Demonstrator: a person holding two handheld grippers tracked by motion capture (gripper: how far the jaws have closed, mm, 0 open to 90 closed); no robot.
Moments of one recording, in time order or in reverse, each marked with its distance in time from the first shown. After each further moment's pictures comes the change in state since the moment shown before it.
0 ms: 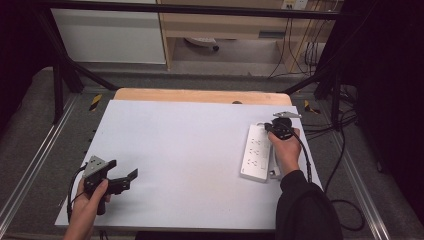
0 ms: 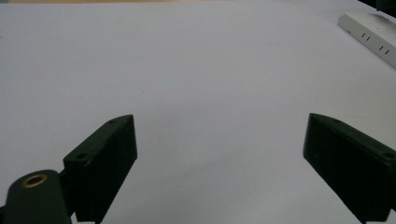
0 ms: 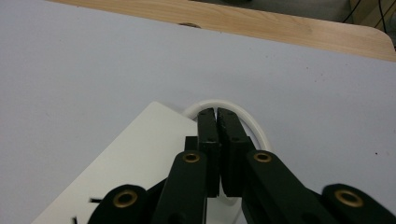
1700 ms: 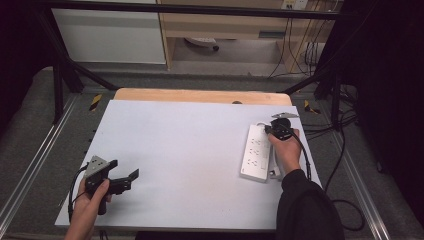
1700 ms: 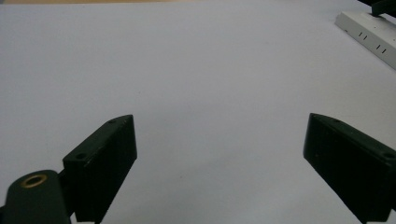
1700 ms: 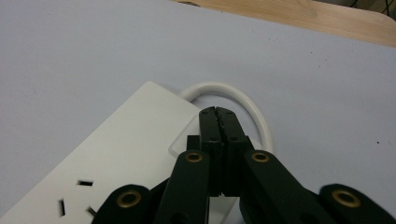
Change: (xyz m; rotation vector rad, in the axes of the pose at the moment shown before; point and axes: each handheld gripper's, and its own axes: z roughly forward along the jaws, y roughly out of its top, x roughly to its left) left arm -0.002 0.000 0.001 0.002 -0.006 0.007; right arm -0.001 -0.003 0.004 0.061 -0.008 -0.030
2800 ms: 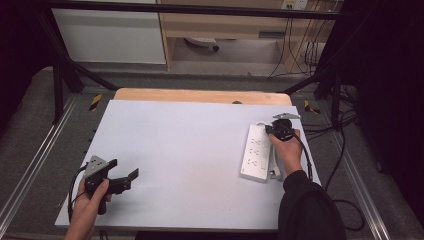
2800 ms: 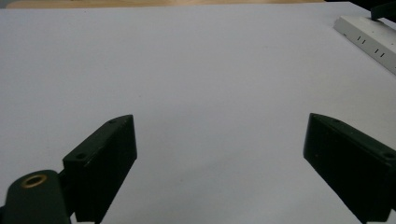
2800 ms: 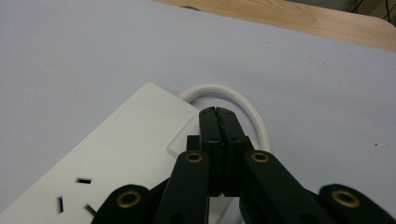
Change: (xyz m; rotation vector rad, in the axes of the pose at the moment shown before) left arm 0.000 0.001 -0.001 -0.014 0.001 -0.002; right arm -0.003 -0.003 -0.002 -0.020 0.013 -0.007
